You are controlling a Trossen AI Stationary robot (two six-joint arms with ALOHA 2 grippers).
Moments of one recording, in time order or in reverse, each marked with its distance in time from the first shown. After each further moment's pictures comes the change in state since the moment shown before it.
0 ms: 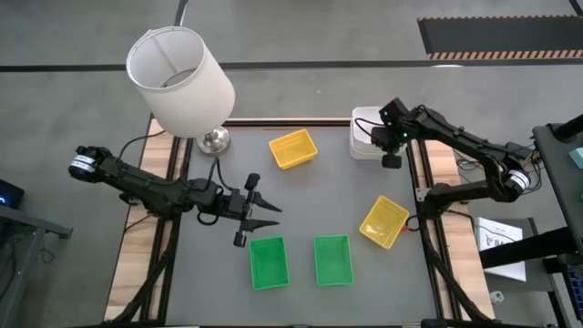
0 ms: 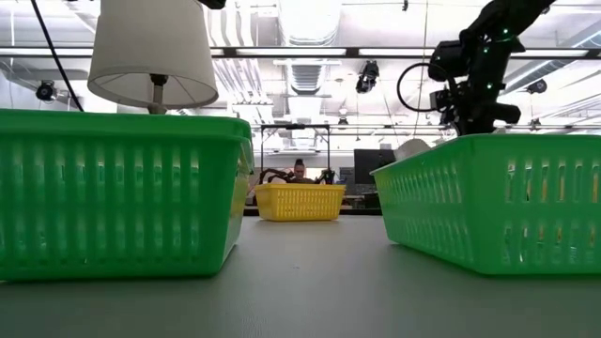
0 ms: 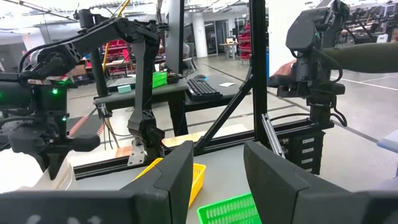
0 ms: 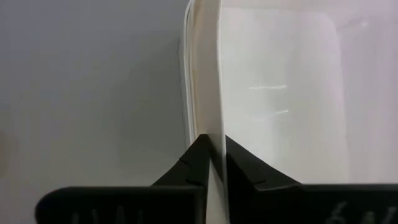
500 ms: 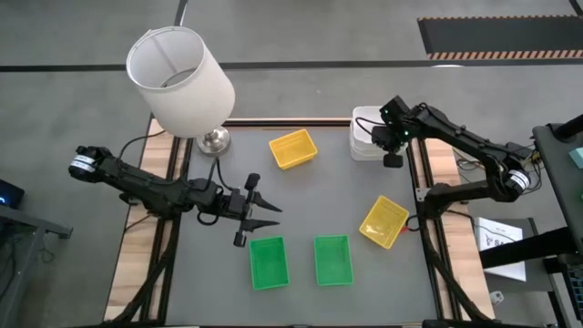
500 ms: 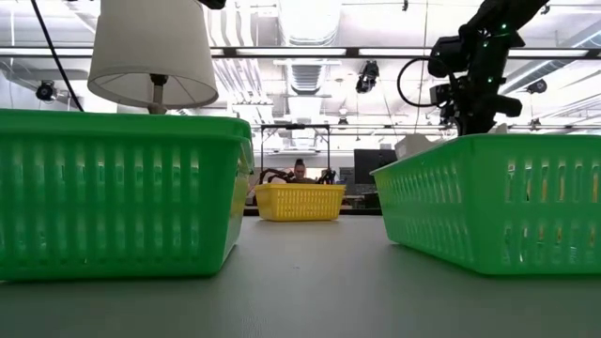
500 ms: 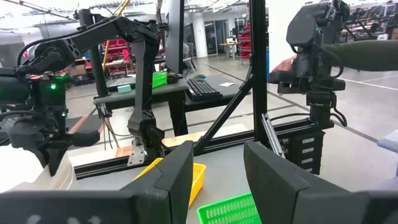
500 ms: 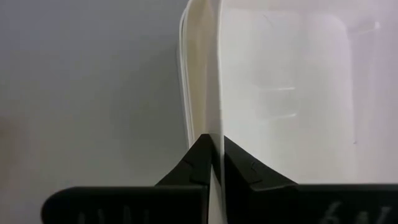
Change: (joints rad) left arm 0.000 0.000 0.000 -0.001 0.000 0.000; right arm 0.000 0.000 0.039 -0.054 -0.011 -0.011
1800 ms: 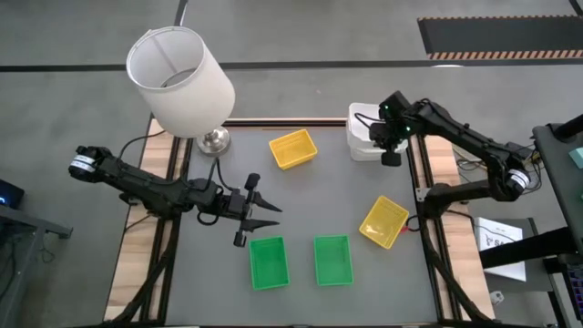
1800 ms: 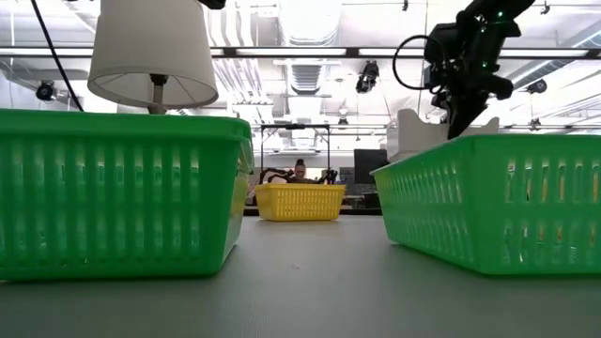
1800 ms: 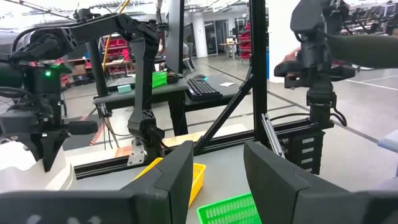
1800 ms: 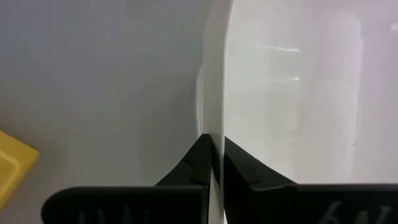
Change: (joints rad) left arm 0.000 0.000 0.000 0.000 0.000 -0.001; right arm 0.032 0.002 0.089 -0.047 -0.126 0.006
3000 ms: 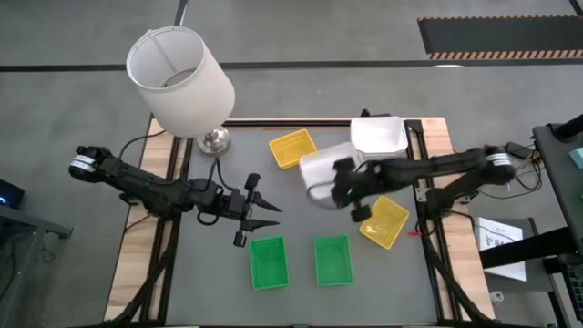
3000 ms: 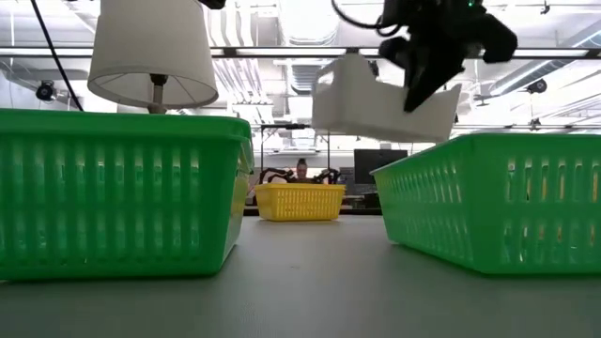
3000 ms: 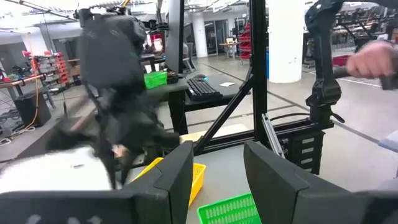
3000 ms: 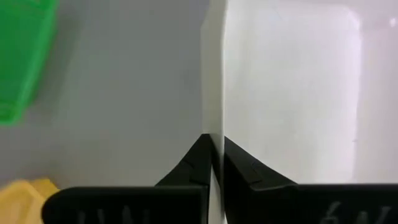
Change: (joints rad) left arm 0.000 0.000 0.000 0.000 0.000 -0.001; right arm 0.888 0.180 0.112 0.127 0.366 0.428
